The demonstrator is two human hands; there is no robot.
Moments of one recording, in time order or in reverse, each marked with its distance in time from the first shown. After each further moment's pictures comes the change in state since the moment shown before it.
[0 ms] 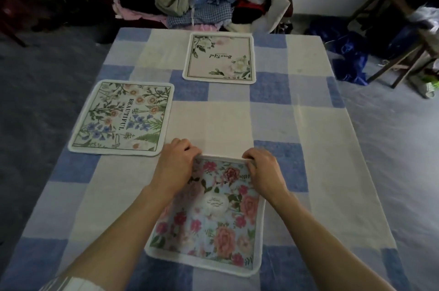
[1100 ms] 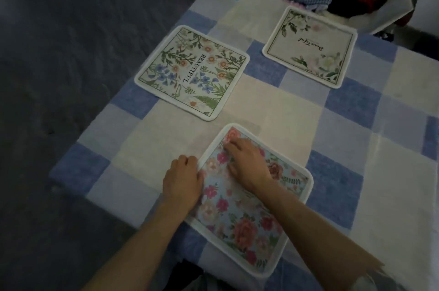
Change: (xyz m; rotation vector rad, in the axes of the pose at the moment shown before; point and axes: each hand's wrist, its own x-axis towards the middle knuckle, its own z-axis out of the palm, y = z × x) left_hand -0.124 -0.016 0.048 -0.073 -0.136 -0.820; right_hand 0.036 -0.075 0.115 -0.328 -0.432 -0.545
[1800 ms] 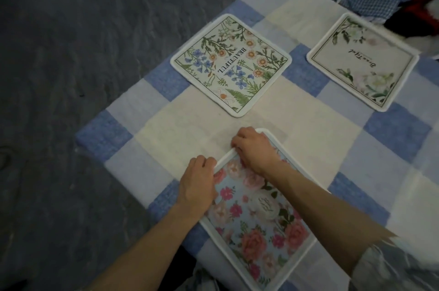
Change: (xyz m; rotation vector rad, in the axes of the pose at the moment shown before) left_hand -0.018 -0.002 0.028 -0.205 0.205 -0.044; right_hand 0.062 -0.009 -0.001 -0.155 -0.157 -0.320
